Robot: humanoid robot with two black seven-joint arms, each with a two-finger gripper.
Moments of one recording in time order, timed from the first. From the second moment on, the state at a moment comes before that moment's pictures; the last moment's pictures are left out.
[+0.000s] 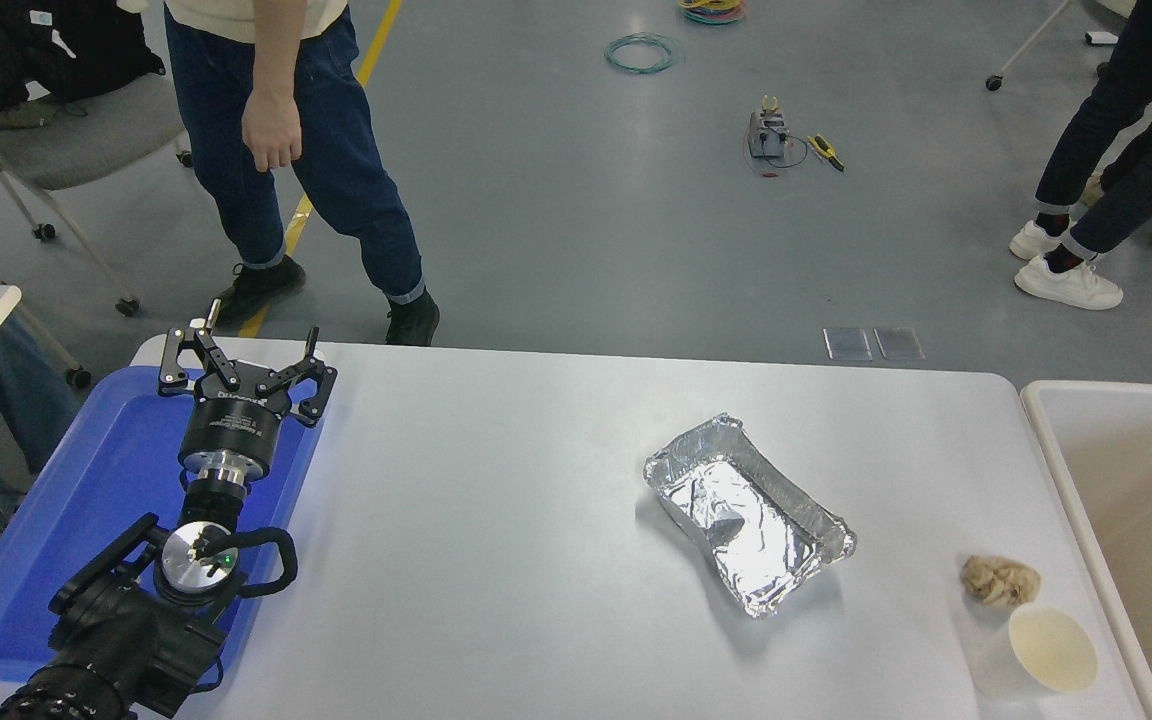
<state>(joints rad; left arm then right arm) -0.50 0.13 -1.12 -0.54 -0.09 -0.62 -0.35 1.99 -0.65 -1.73 1.21 -0.60 0.79 0.43</state>
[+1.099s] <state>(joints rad) -0.50 0.13 -1.12 -0.54 -0.09 -0.62 -0.35 1.55 -0.76 -1.45 1.20 -0.55 0.34 0.43</state>
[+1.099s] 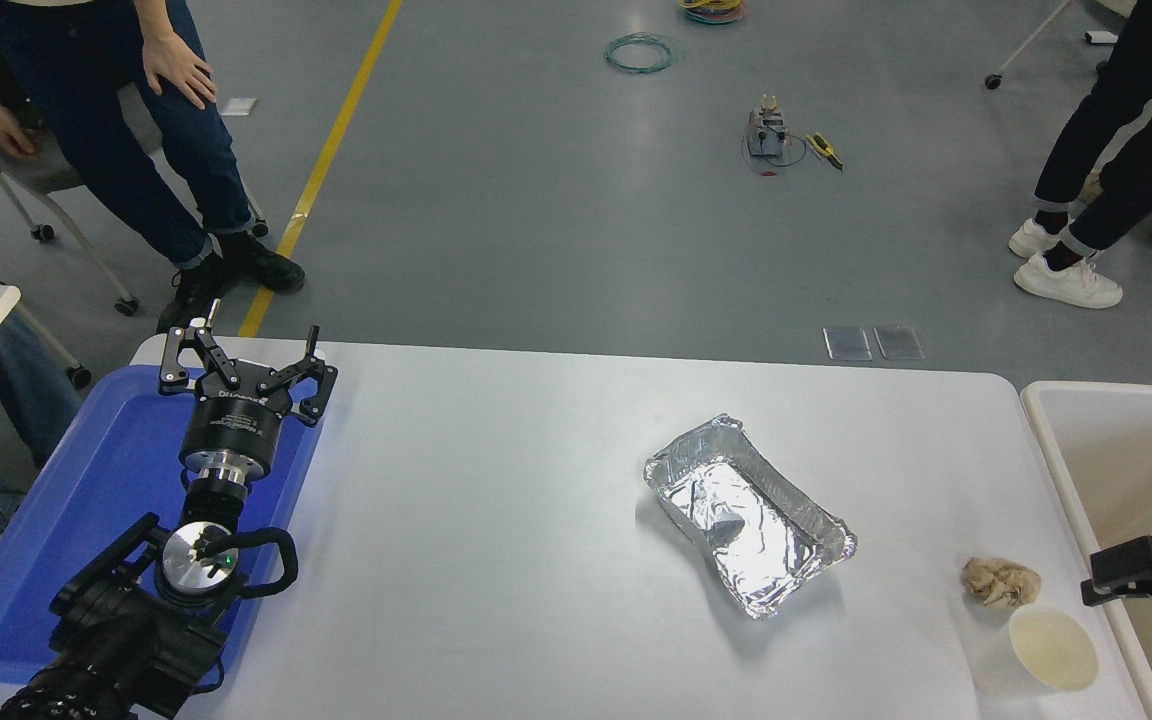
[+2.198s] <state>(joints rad) -0.50 0.13 -1.12 -0.54 -0.09 -0.62 -0.35 1.41 -0.74 -1.34 1.19 -0.54 0.31 0.42</state>
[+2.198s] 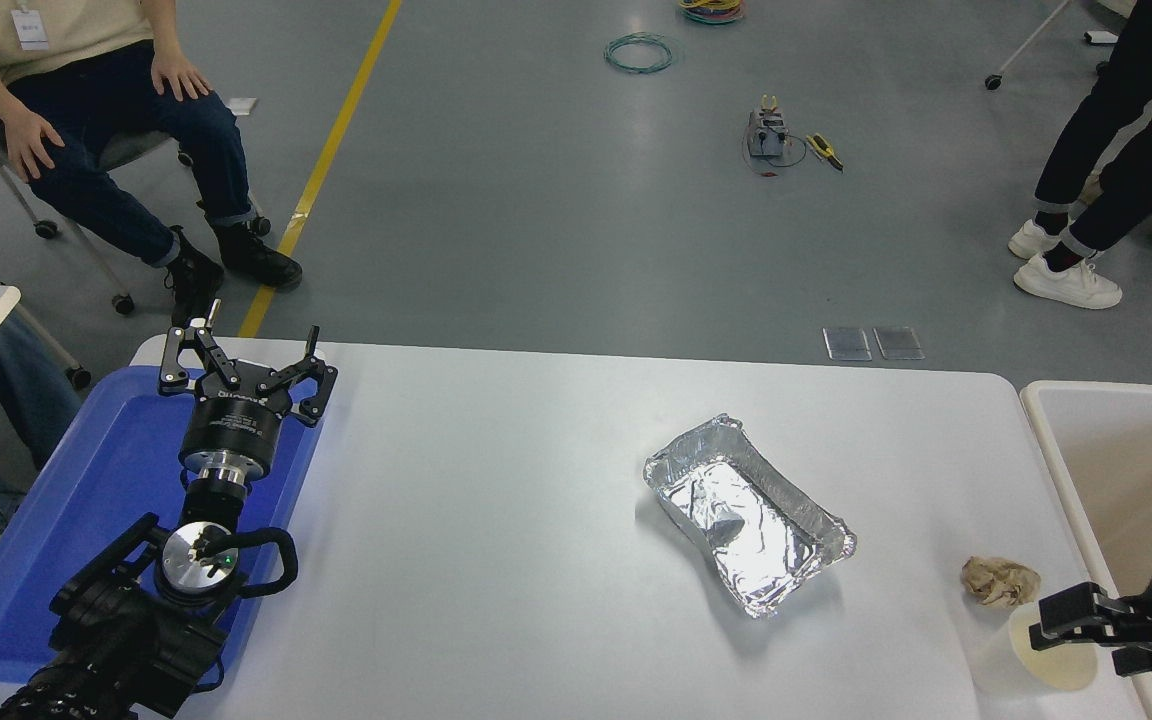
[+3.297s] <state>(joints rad) -0.50 0.13 -1.12 -0.54 -0.09 -0.62 -0.35 1.41 -0.77 -1.31 1.20 -0.54 0.36 0.42</state>
